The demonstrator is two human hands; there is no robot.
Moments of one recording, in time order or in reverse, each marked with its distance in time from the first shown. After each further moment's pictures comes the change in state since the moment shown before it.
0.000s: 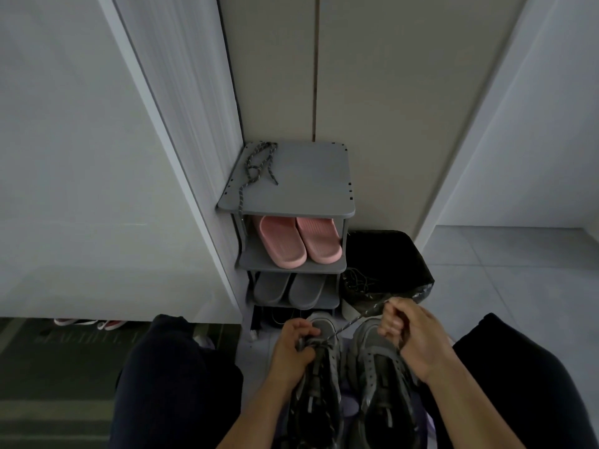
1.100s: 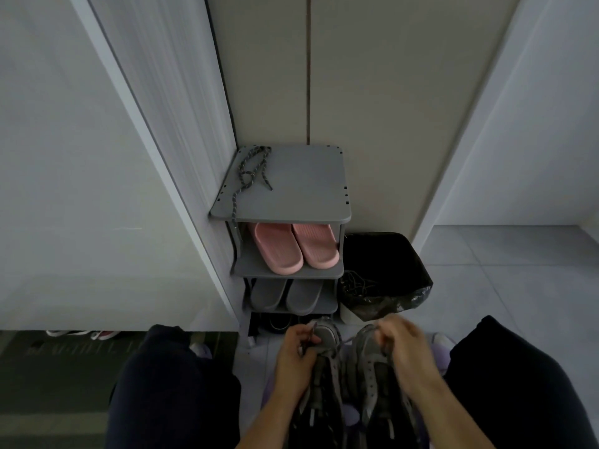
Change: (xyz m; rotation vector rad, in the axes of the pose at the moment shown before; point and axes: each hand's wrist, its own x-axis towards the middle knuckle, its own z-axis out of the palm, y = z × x) left_hand 0.006 0.003 0.013 -0.027 0.103 0.039; right_hand 0.003 0.023 0.003 -0.394 0.174 -0.145
